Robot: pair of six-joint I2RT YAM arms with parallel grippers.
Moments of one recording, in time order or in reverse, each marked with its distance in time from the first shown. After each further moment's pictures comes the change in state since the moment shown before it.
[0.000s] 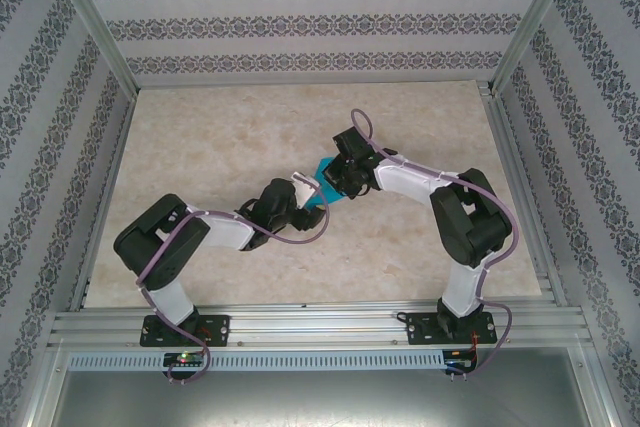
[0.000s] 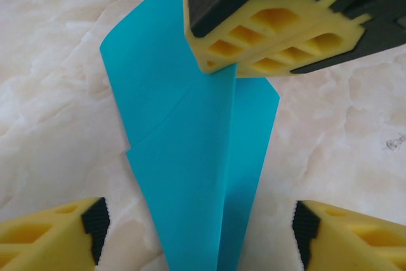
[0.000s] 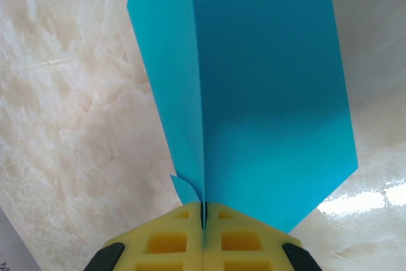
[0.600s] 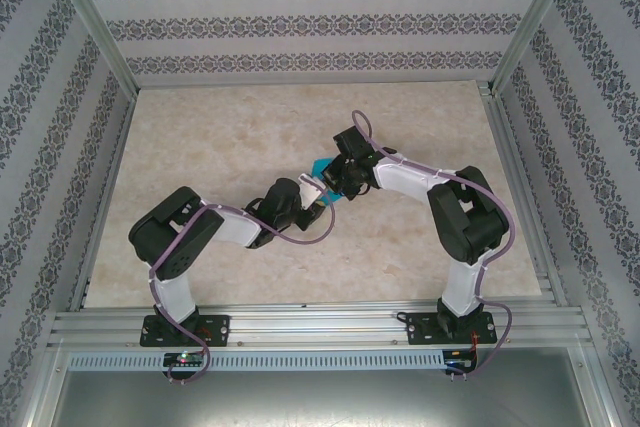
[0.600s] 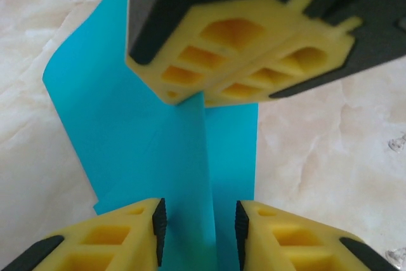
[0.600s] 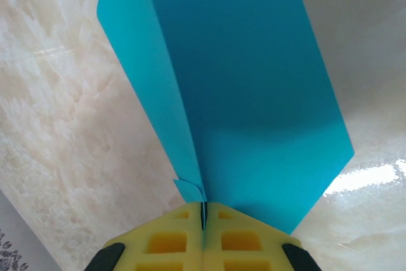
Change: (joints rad) left arm 0.000 0.095 0.041 0.054 0.048 0.043; right arm -0.013 0.023 0.012 -0.012 -0.068 0.026
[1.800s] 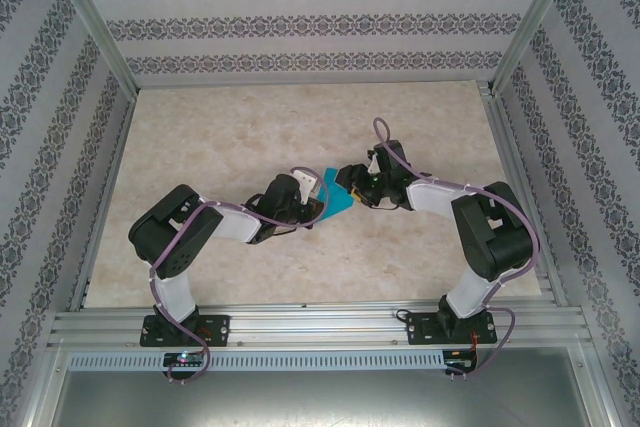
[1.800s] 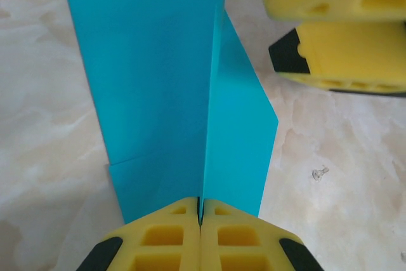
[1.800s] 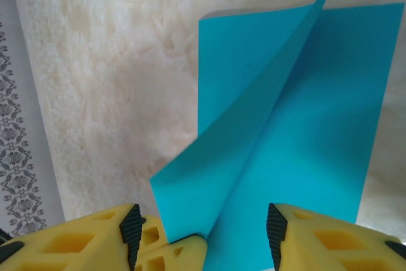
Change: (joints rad) left arm 0.027 0.003 0.030 -0.079 0.174 -0.446; right arm -0.157 -0.175 -0.380 0.425 -0.252 -0.395
